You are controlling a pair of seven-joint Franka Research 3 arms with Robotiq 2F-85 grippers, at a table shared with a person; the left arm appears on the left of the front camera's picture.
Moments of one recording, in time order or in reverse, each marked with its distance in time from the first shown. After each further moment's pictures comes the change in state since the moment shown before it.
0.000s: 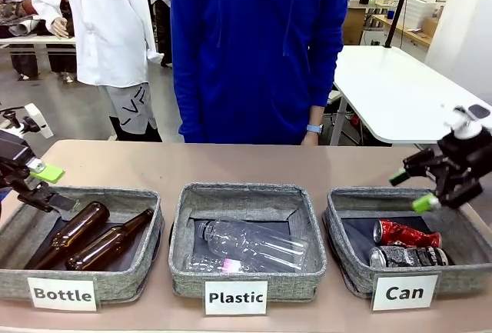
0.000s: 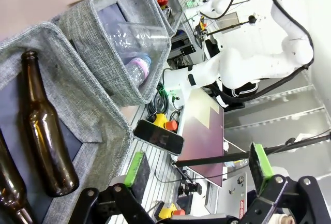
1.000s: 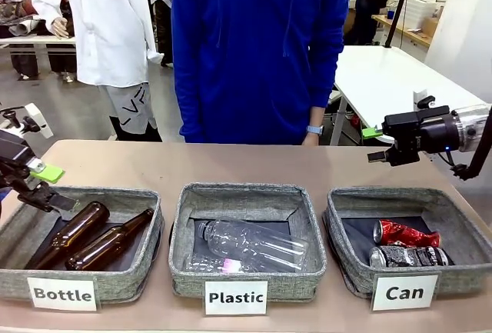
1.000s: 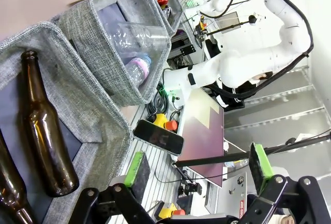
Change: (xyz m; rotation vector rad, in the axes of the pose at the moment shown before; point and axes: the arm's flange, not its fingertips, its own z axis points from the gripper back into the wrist) left arm 0.000 0.000 0.000 0.000 0.000 0.000; right arm 0.009 -0.077 -0.013 -0.095 -0.397 -1.110
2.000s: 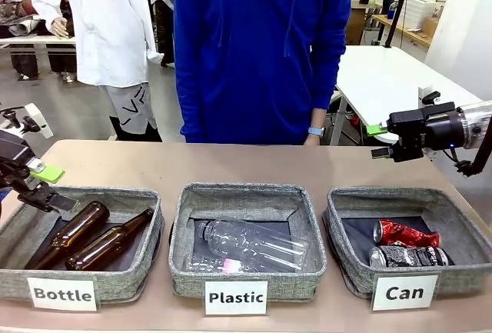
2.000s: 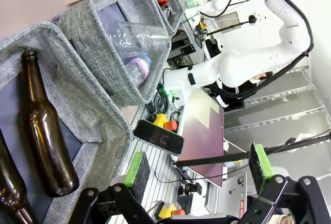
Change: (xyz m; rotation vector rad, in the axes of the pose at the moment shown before) left arm 0.000 0.000 0.000 0.000 0.000 0.000; right arm 0.004 0.000 0.008 0.001 -0.009 0.038
